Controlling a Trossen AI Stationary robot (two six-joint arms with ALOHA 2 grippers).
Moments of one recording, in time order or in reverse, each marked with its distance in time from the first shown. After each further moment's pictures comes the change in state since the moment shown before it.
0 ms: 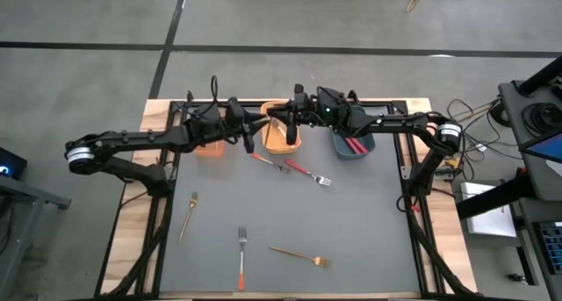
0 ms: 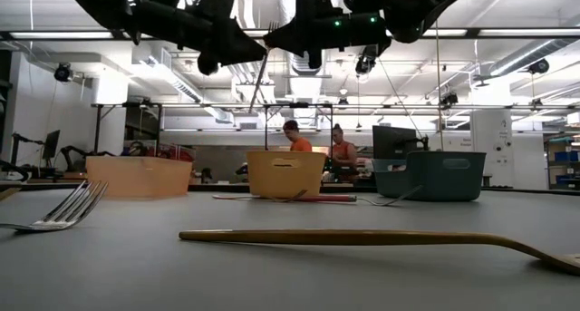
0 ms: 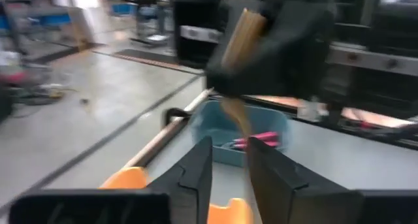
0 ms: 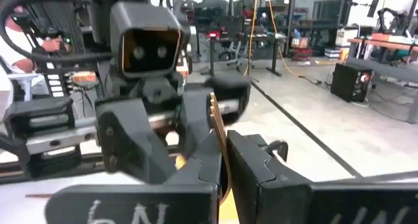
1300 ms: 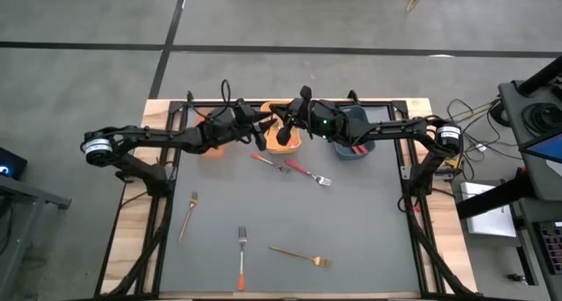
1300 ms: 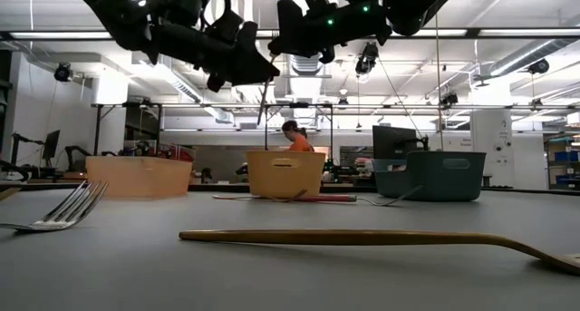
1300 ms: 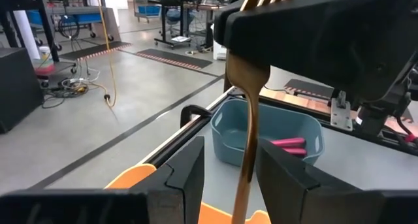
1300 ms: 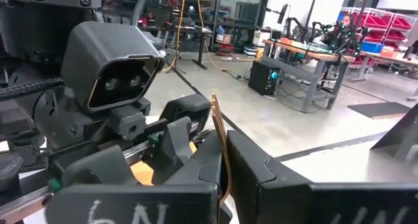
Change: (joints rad) left arm -0.014 0.187 0.001 0.199 -0.102 -0.032; right arm 0.094 0.000 0.000 -0.021 0.423 -0.134
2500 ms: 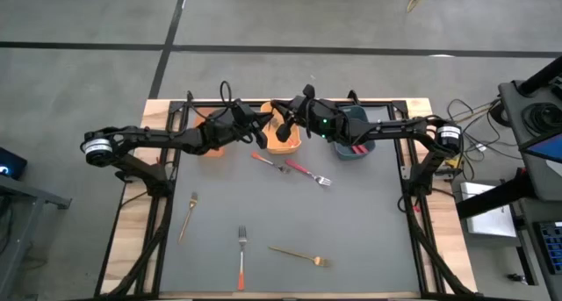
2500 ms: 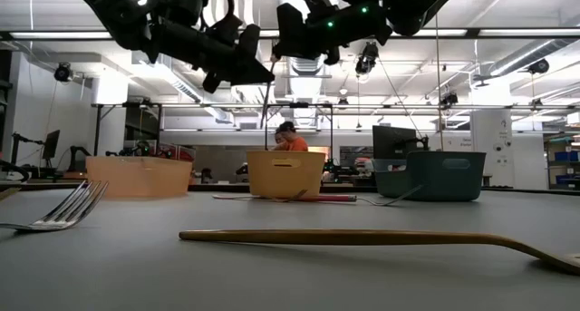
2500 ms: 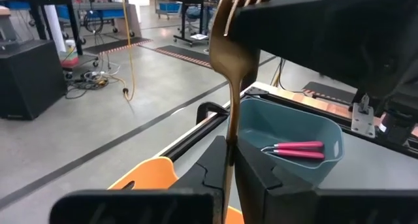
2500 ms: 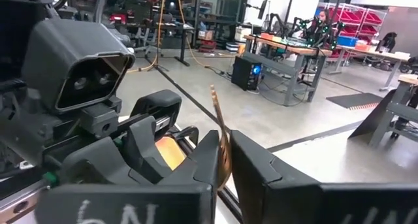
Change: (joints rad) left arm -0.005 -0.001 -0.001 -0.012 -0.098 -0.033; right arm -0.001 0.000 0.000 -0.011 0.072 0.017
